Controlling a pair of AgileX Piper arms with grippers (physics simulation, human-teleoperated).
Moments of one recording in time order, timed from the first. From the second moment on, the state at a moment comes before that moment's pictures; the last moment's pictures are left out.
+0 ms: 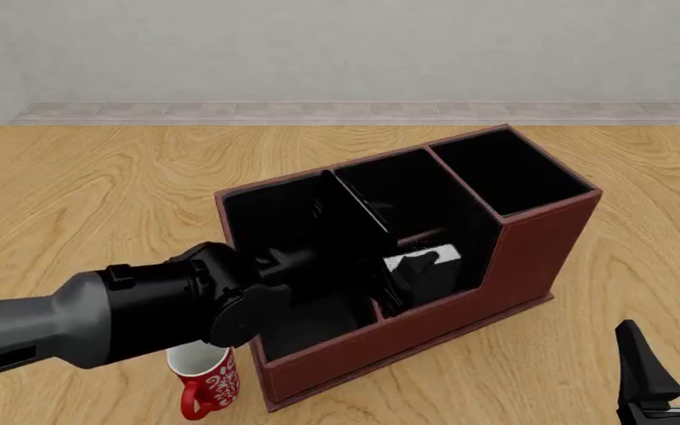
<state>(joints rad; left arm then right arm) -0.90 1.56 -0.99 -0.17 0.17 -0.02 0.00 -0.01 0.00 -0.01</state>
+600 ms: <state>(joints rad) -0.90 1.50 -0.93 -0.19 0.17 -0.02 0.00 -0.01 0.00 -0.01</state>
